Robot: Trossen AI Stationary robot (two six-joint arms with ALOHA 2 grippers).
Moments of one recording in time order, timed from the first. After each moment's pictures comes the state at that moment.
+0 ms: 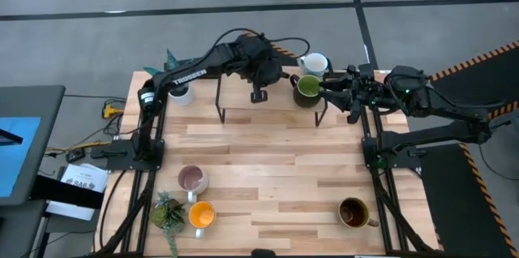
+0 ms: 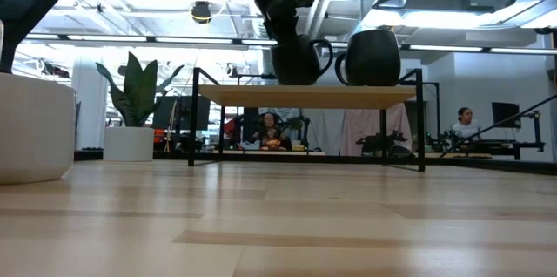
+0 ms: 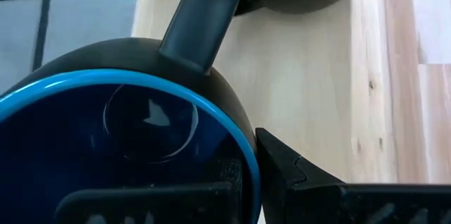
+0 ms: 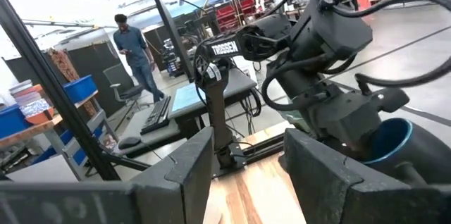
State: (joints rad) left arm 0.41 2.02 2.12 -0.96 -0.02 0.41; right arm -0.13 0.81 1.06 -0.19 0.04 0.34
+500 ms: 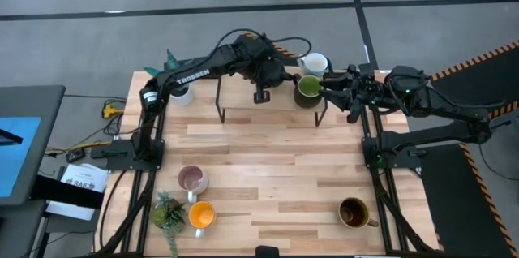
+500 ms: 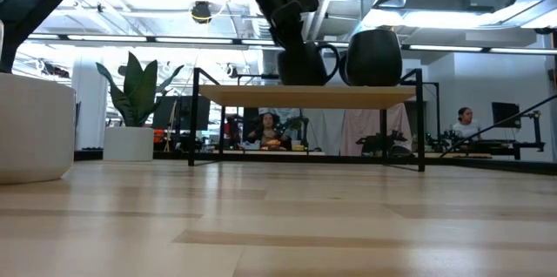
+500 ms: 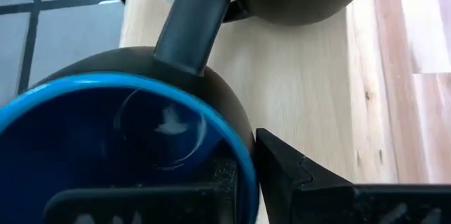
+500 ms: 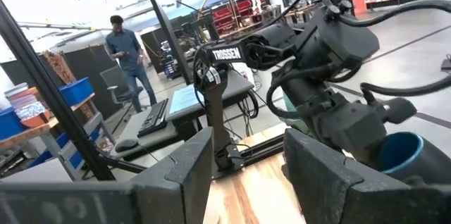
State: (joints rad) left arm 0.42 2.05 2.11 -0.91 0.03 0.43; right arm -0.13 0.81 1.06 -0.19 0.05 0.34
